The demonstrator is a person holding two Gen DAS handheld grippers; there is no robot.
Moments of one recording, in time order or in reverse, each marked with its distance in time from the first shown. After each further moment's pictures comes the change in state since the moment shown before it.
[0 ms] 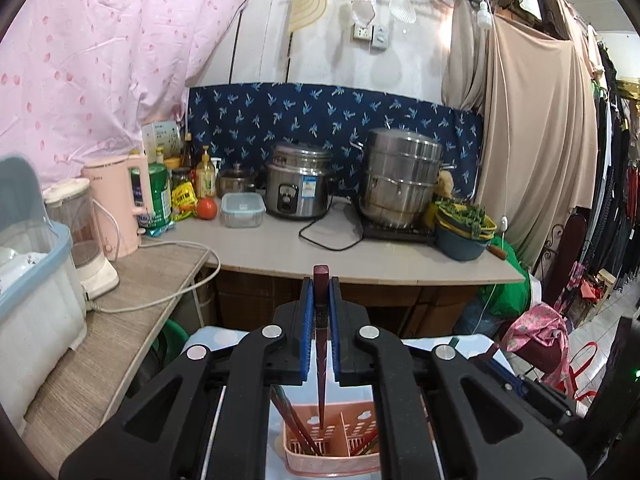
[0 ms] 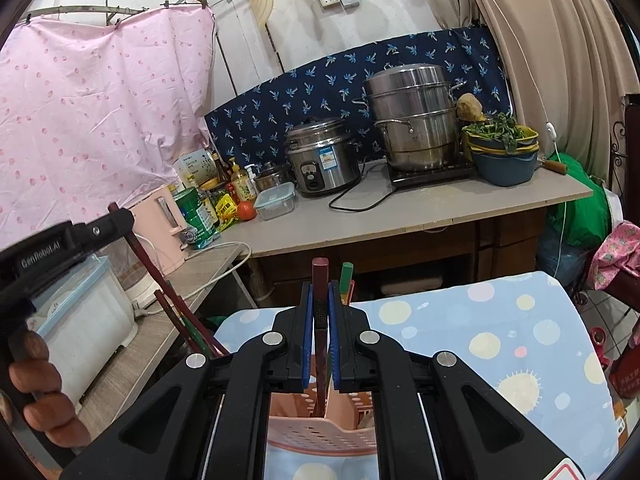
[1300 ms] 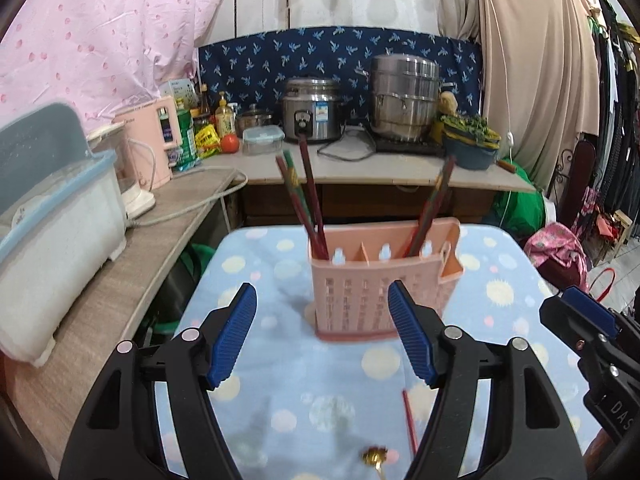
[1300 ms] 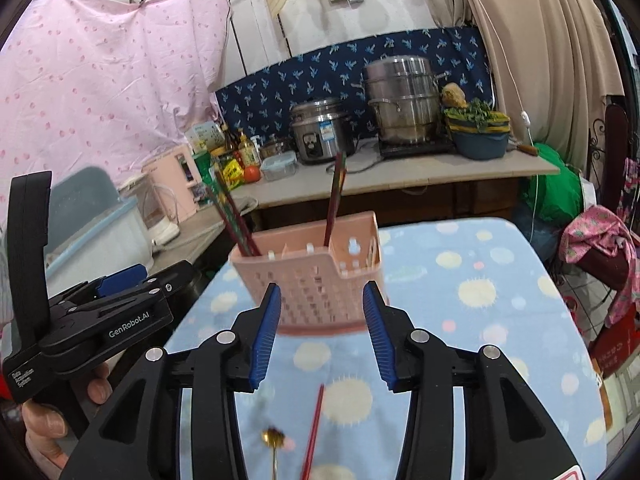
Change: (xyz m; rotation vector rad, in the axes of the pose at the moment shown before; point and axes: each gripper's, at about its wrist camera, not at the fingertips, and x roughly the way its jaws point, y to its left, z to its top) left arm -0.078 -0.002 -0.127 0.097 0.199 0.091; right arm -0.128 0.011 -0.107 -0.058 0.063 -0.041
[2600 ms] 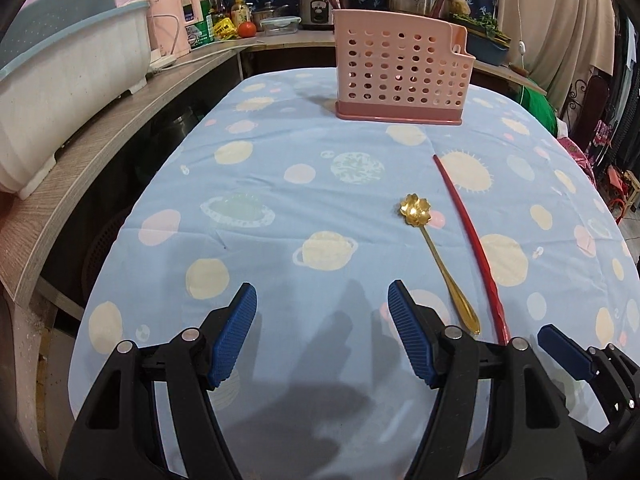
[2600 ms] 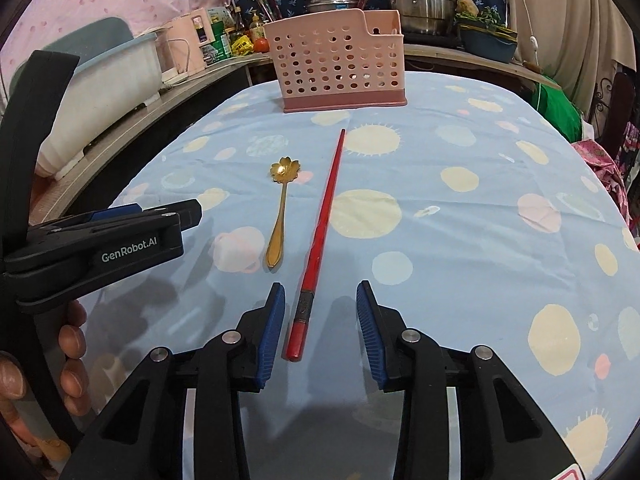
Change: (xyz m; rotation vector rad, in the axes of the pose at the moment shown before) left arm -0.020 0.011 -0.192 -0.032 0.289 0.036; right arm -0.021 0.034 -0.204 -0.096 0.319 -0.050
